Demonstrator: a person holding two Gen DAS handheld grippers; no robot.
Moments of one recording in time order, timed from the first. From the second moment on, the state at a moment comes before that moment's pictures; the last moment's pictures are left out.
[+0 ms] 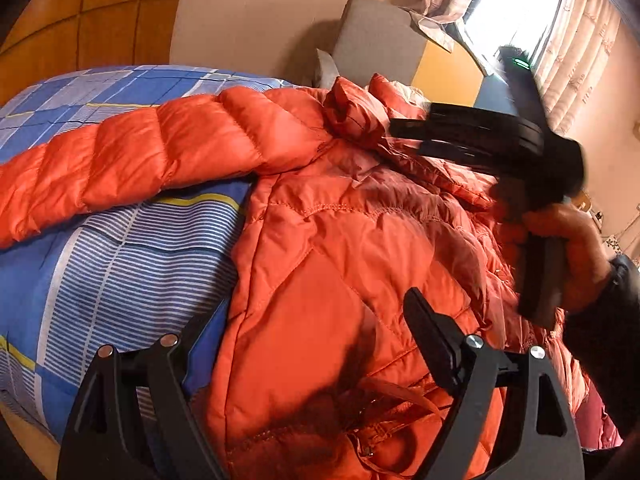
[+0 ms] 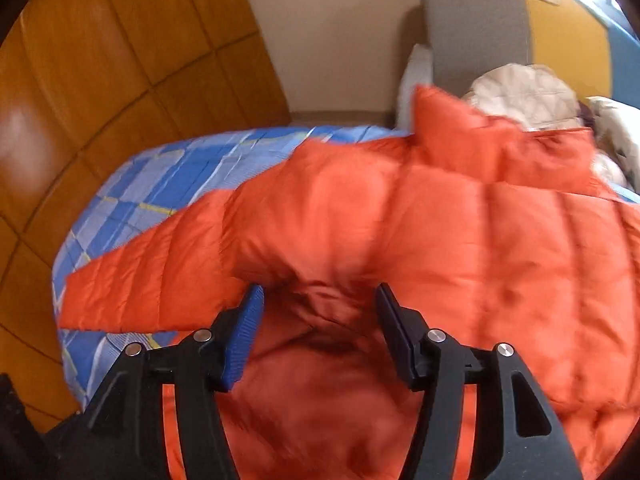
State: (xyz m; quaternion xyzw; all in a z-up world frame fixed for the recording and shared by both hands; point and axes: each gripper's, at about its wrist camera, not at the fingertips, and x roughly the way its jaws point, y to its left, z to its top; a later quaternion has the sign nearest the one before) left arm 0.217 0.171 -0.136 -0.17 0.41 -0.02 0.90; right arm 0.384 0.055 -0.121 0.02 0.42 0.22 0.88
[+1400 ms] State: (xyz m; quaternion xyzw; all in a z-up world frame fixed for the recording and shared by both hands) left arm 0.177 0.333 -0.142 -0.28 0.35 0.14 0.88; right arm 0.281 -0.063 -0.145 -0.05 0.45 0.08 0.89
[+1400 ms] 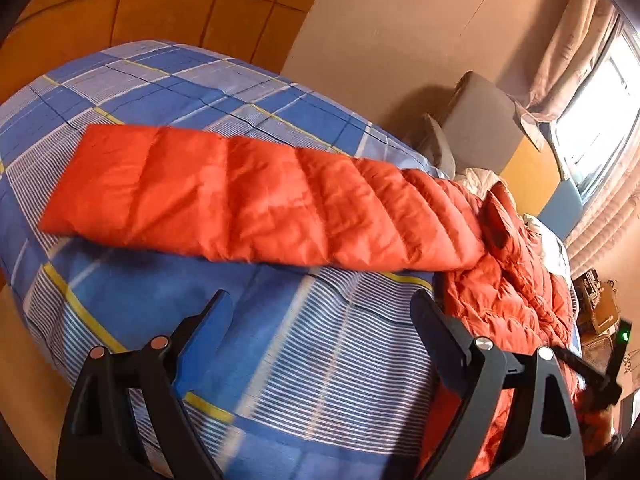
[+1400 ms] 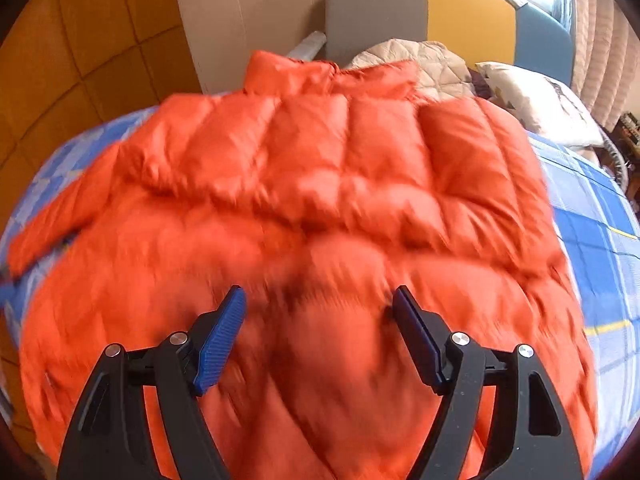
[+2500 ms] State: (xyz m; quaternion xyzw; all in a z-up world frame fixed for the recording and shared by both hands) left arm 0.177 0.418 -0.132 -0.29 0.30 0.22 0.88; right arm 0.196 -0.118 -0.153 -0.05 0.45 -0.01 0.89
